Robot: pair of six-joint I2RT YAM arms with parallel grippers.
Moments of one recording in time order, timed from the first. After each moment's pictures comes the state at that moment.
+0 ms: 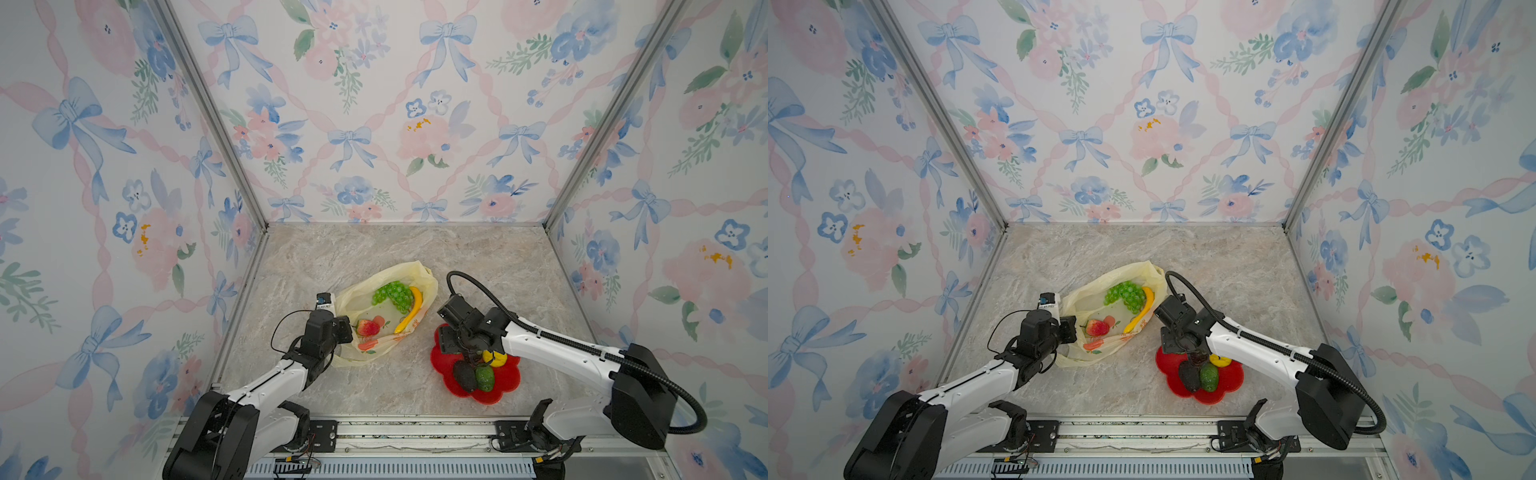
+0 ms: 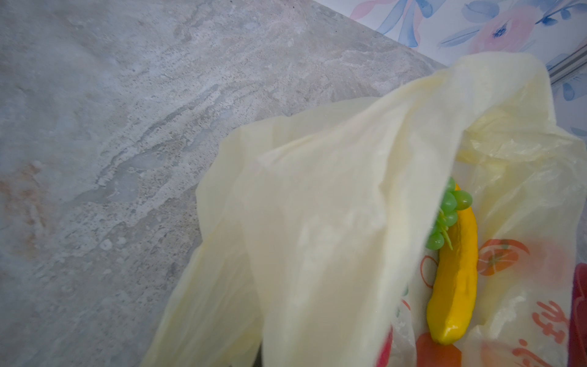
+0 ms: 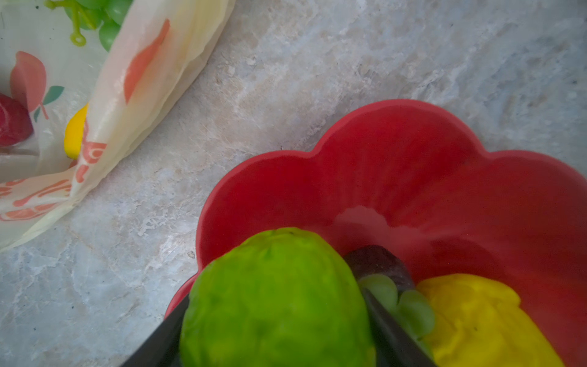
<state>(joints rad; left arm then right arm) -0.34 1.11 0.27 0.27 -0.03 -0.45 0.83 1.40 0.92 -0.75 0.19 0.67</state>
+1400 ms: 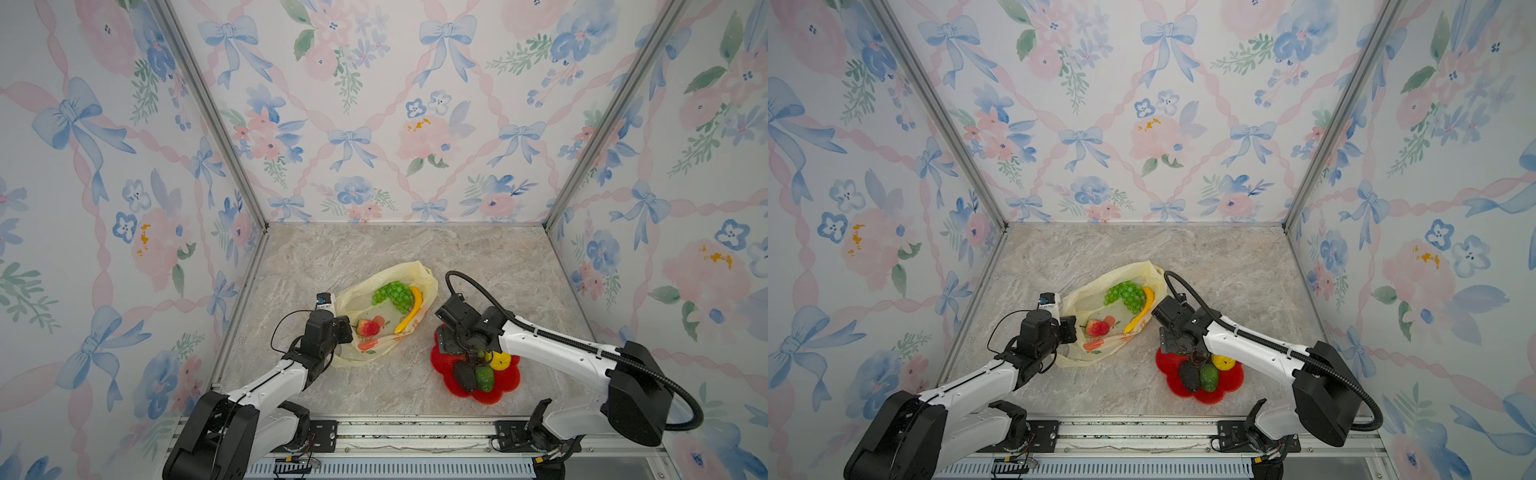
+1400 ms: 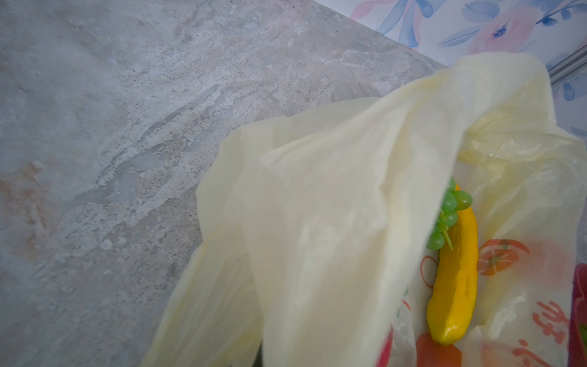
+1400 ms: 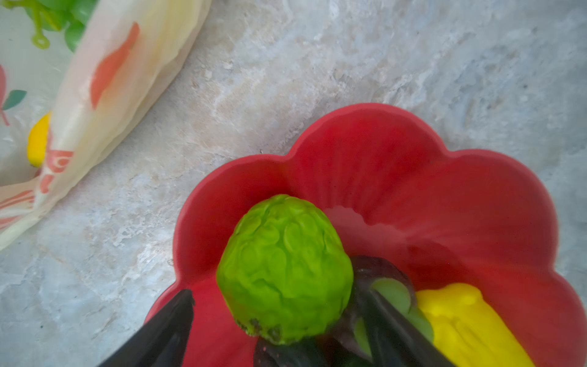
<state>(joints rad) -0.34 1.11 0.27 0.27 -0.03 -0.45 0.86 1.40 0.96 -0.81 0.27 0.69</state>
